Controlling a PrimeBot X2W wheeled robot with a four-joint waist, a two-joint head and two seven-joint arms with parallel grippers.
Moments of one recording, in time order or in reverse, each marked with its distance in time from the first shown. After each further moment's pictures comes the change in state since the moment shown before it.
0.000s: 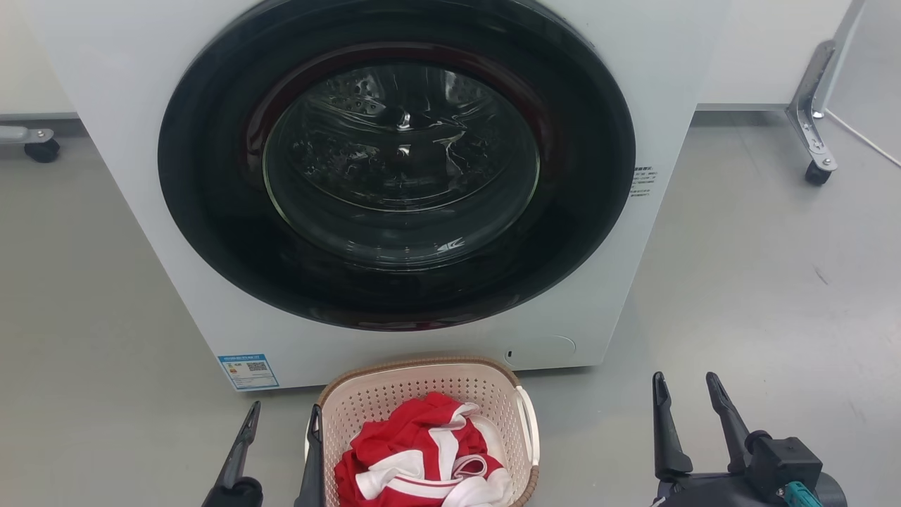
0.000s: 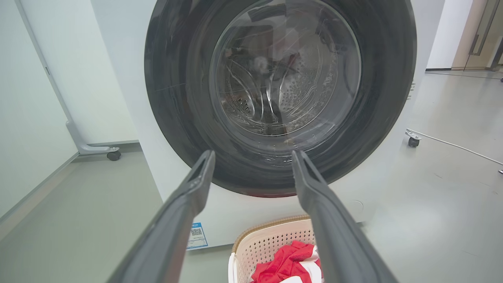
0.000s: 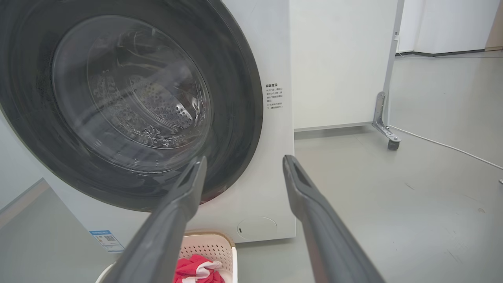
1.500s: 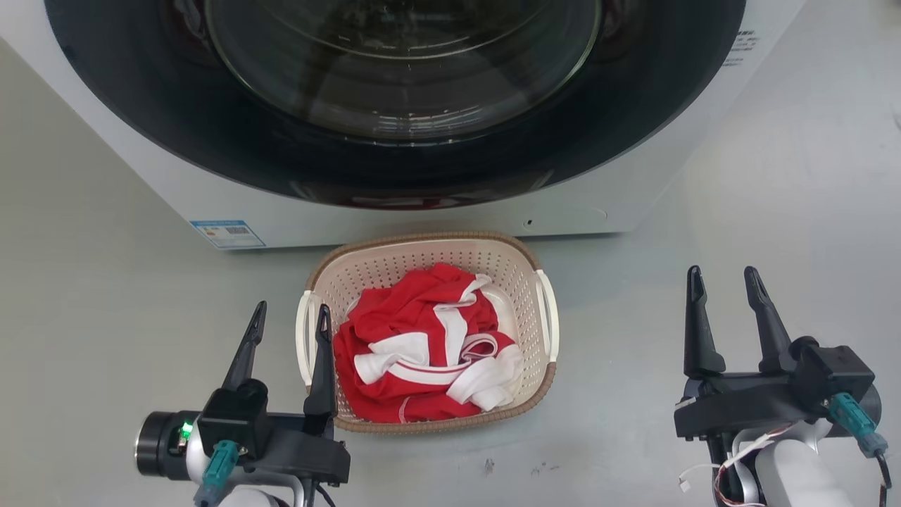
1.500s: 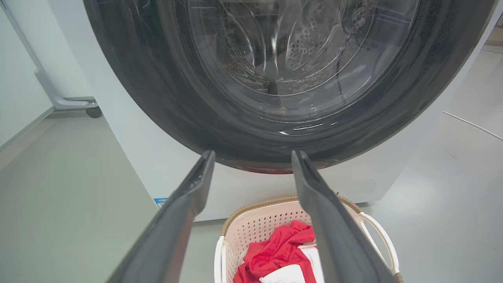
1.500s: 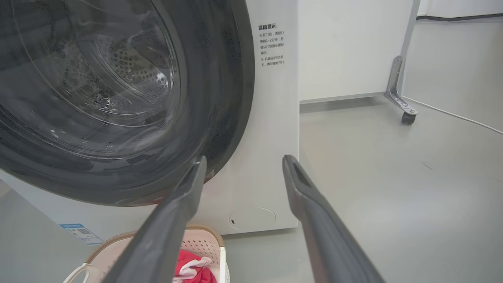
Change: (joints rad) left arm -0.215 -0.039 -0.001 0.051 -0.016 0.000 0.000; right arm -0.185 -0.014 -0.085 -0.008 -0.001 0.054 -0.005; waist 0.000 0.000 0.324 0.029
